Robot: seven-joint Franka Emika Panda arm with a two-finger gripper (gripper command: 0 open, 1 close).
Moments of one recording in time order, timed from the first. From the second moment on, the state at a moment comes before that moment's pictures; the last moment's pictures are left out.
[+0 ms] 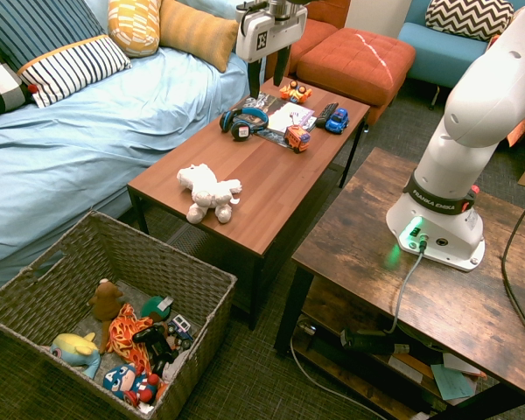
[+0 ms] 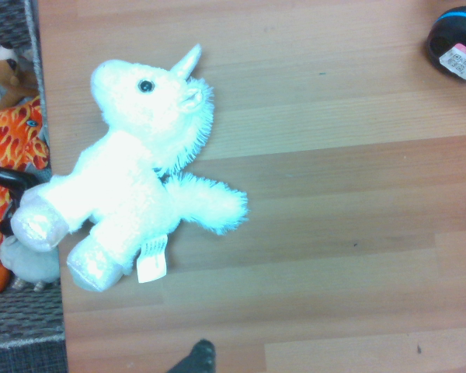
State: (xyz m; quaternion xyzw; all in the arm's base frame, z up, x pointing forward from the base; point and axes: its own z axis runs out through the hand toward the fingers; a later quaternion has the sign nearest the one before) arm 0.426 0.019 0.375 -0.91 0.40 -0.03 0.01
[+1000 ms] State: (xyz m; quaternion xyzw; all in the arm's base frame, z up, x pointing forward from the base) arm 0.529 0.133 0.250 -0.85 0.52 -0.02 0.03
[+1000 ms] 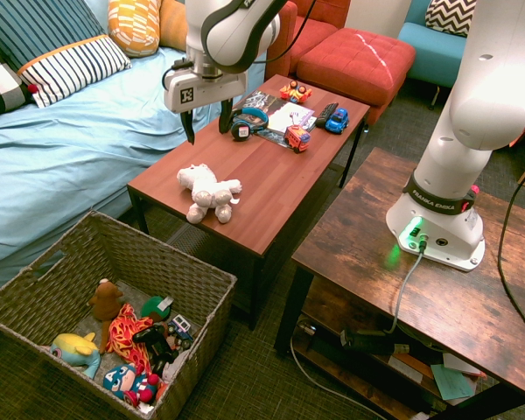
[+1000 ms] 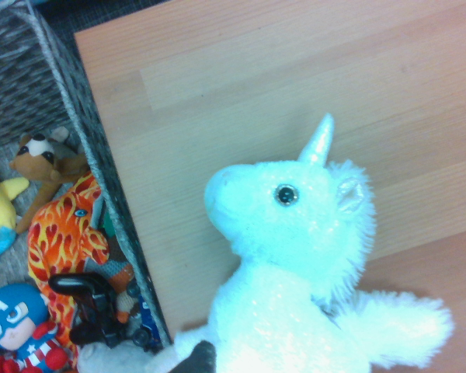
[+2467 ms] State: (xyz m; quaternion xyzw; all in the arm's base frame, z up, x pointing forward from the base) arm 0.560 0.140 0.095 -0.82 0.56 0.08 -0.01
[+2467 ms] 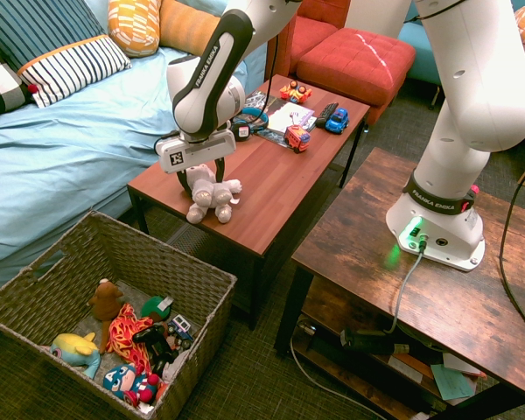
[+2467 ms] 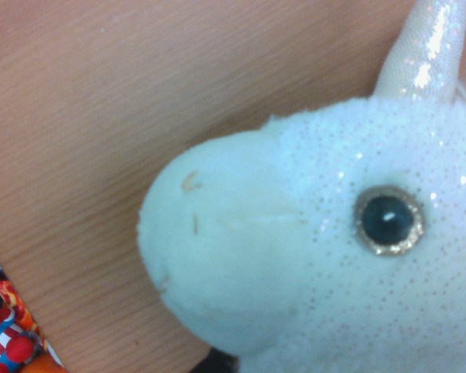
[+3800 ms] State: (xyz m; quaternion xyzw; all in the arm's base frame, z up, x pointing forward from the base) arm 0.506 0.370 0.186 -0.97 0.23 0.05 -0.01
